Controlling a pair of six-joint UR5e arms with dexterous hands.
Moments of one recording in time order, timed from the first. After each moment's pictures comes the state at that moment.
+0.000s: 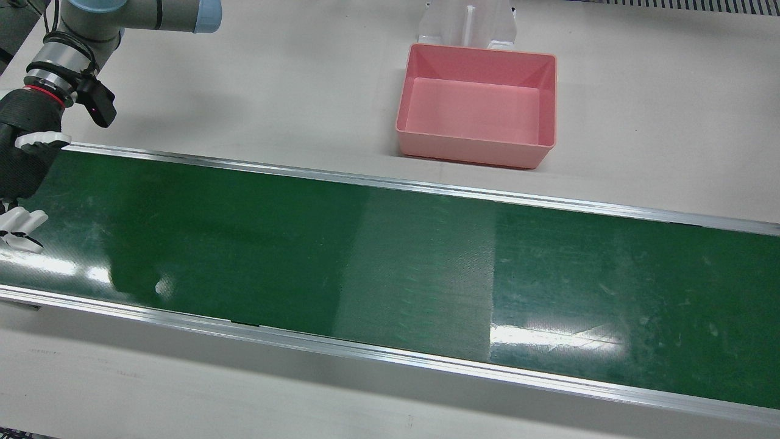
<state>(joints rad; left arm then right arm) -1.41 -1.81 -1.69 0.24 1.81 0.01 0.95 -1.49 1.93 -3.47 -0.89 -0.32</state>
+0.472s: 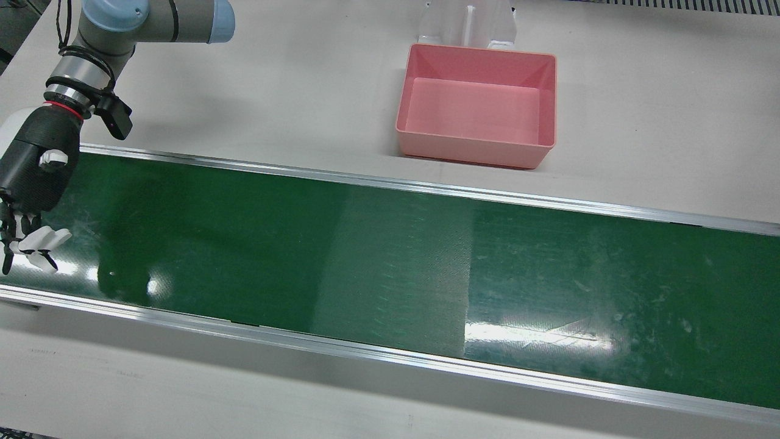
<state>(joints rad) -1.41 -1.81 -1.69 0.24 1.81 0.01 0.92 -1.45 1.87 -3.51 -0.88 -0.32</state>
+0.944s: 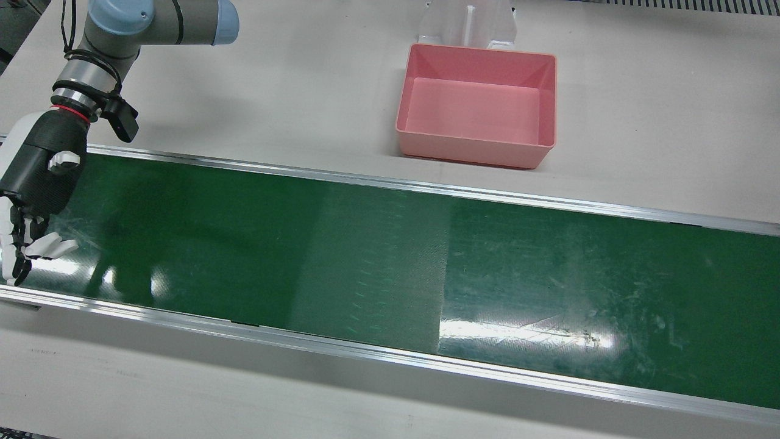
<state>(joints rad) -1.41 -1.81 -1.69 0.24 1.81 0.01 0.91 -1.44 1.87 -3.51 -0.88 -0.32</state>
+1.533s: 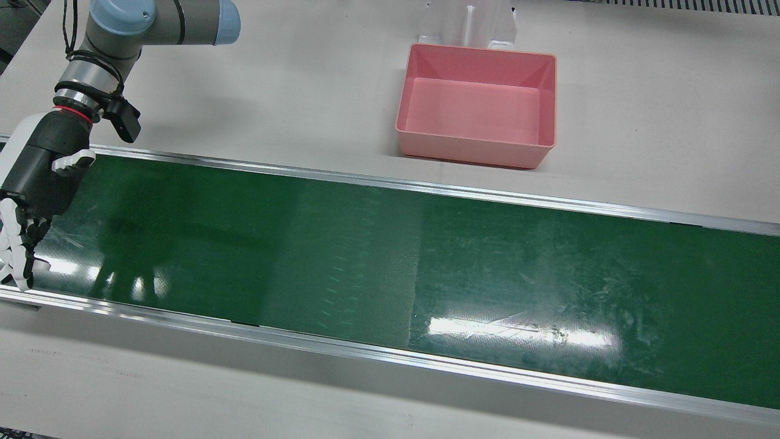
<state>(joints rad) -1.41 -1.81 -1.69 0.24 1.81 0.01 0.90 -1.44 1.87 -3.51 -0.88 -0.32</state>
